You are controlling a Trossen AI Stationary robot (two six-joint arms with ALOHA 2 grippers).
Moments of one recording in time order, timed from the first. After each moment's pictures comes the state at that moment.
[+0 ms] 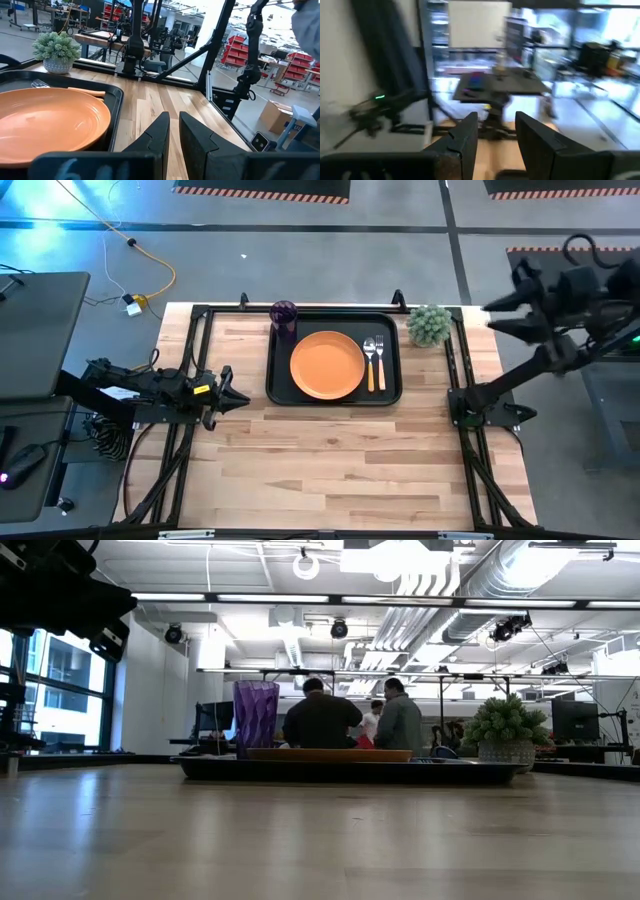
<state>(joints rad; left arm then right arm) -0.25 0.01 0.03 -0.01 -0.12 -0.22 0.33 1.19 2.32 -1.20 0.26 0.00</state>
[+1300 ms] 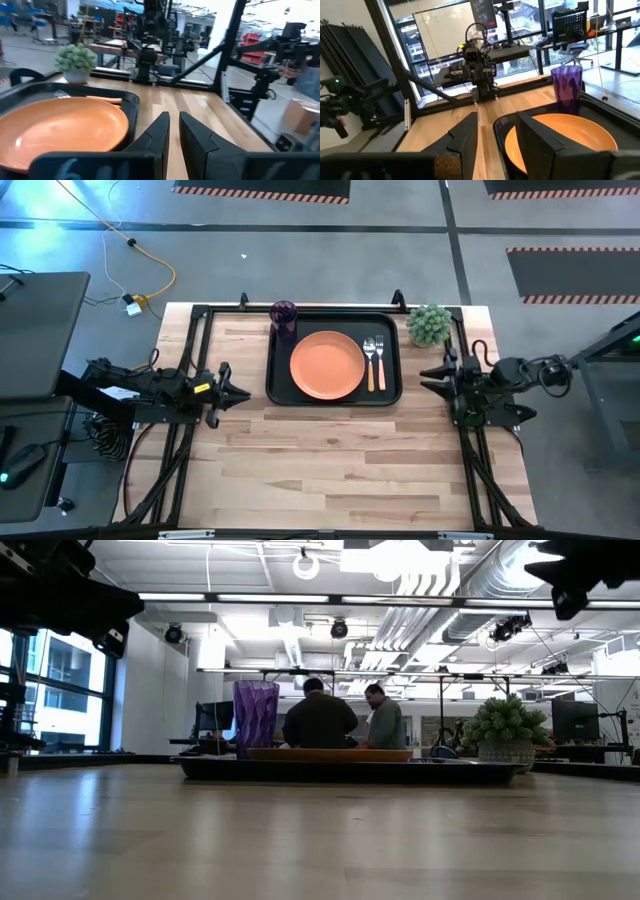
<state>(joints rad) -0.25 0.01 0.03 0.00 -0.19 -0.15 0.33 0.05 0.34 -0.26 0.38 0.21</state>
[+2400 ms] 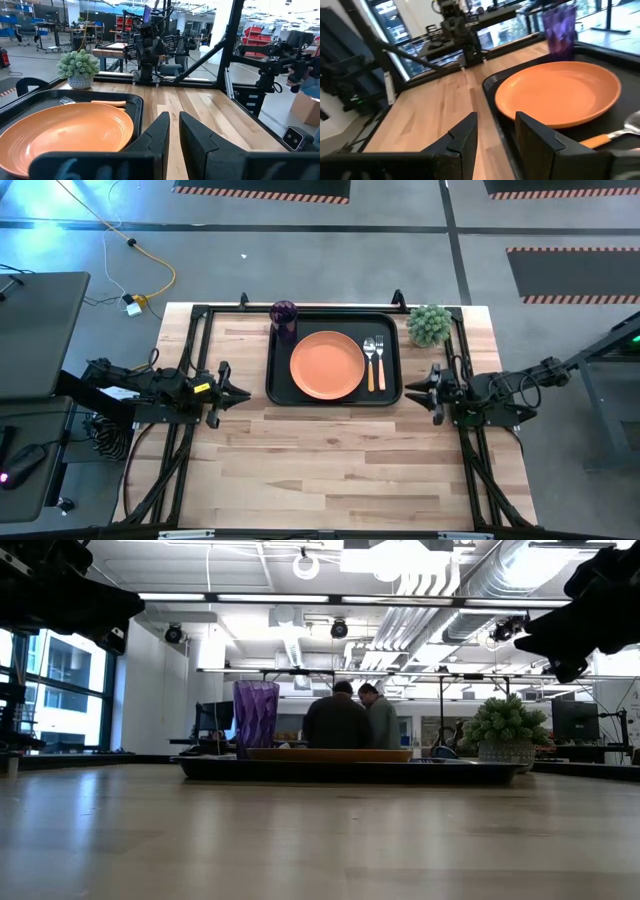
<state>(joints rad) -0.25 0.01 0.03 0.00 -0.20 -0.07 0.33 0.01 0.09 -0.21 0.41 0.36</state>
